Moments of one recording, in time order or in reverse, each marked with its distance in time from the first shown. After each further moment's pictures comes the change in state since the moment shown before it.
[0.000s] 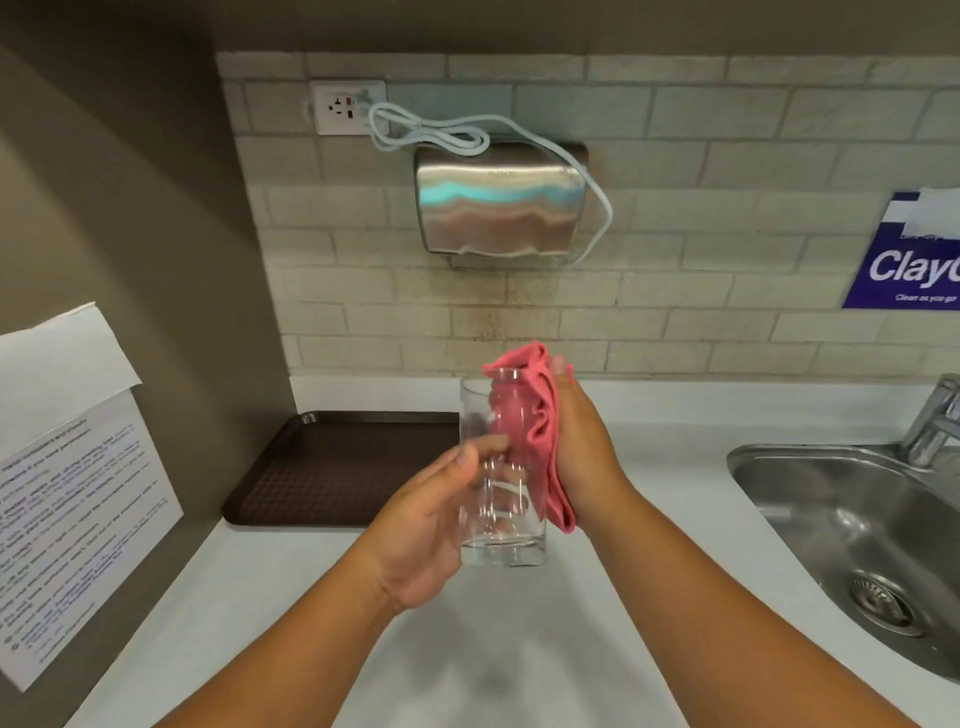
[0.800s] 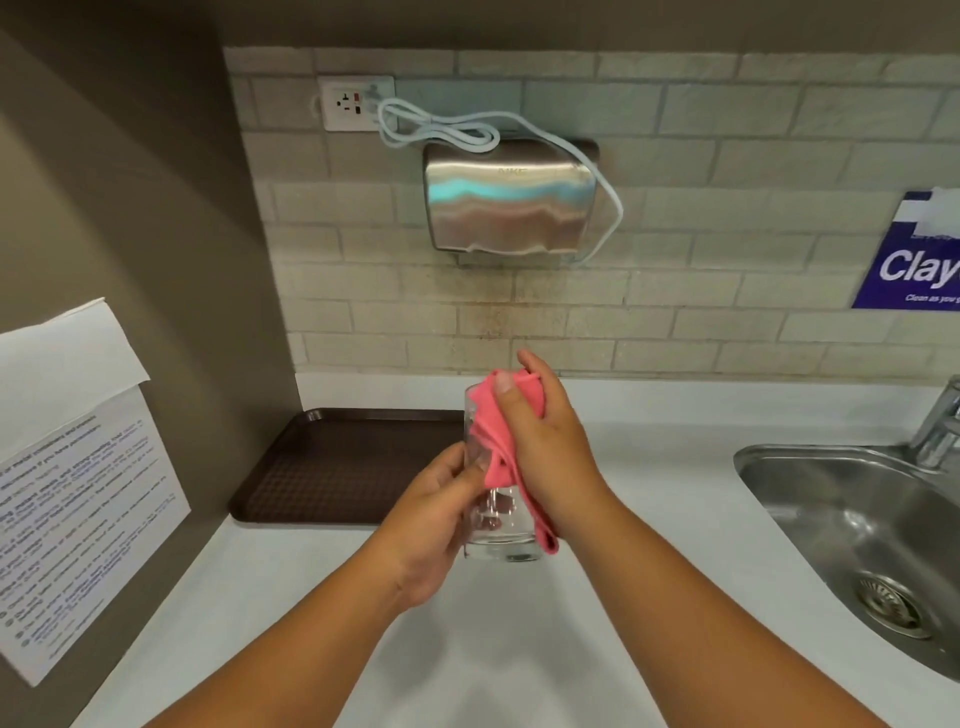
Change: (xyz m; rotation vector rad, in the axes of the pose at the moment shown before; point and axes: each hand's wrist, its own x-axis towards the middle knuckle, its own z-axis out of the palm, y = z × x) left_hand 0.007 -0.003 -0.007 0.193 0.116 0.027; right_hand -0.003 0.016 0.023 -0.271 0.070 -0.084
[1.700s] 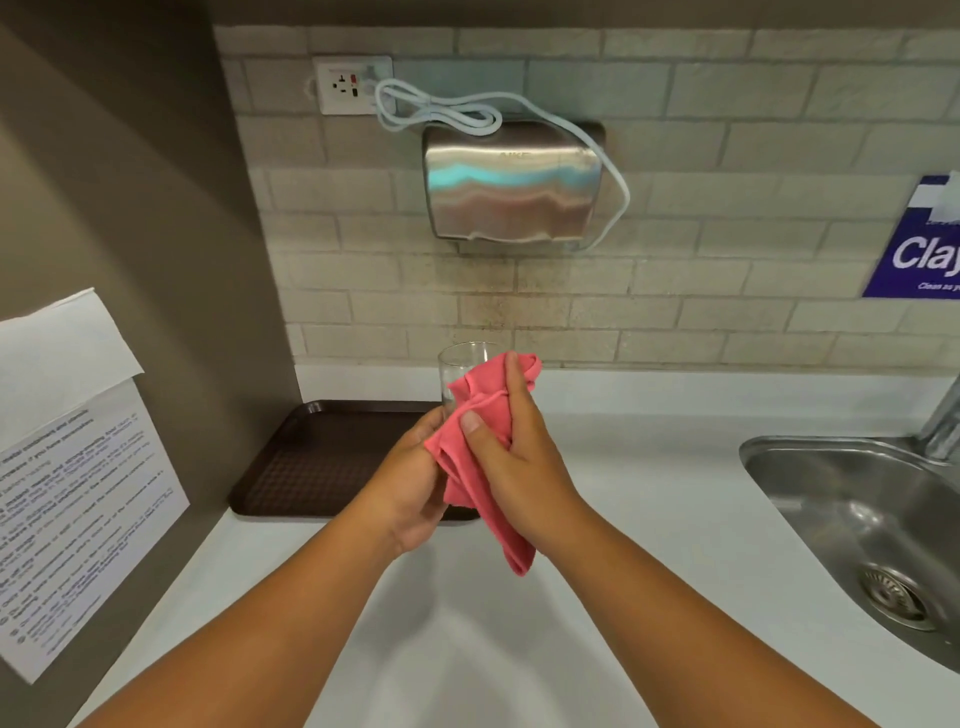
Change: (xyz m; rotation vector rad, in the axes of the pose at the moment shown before) left_hand 0.031 0.017 -0.017 -0.023 0.044 -0.012; right_hand -0.007 0.030 0.021 -0.152 -0.190 -0.066
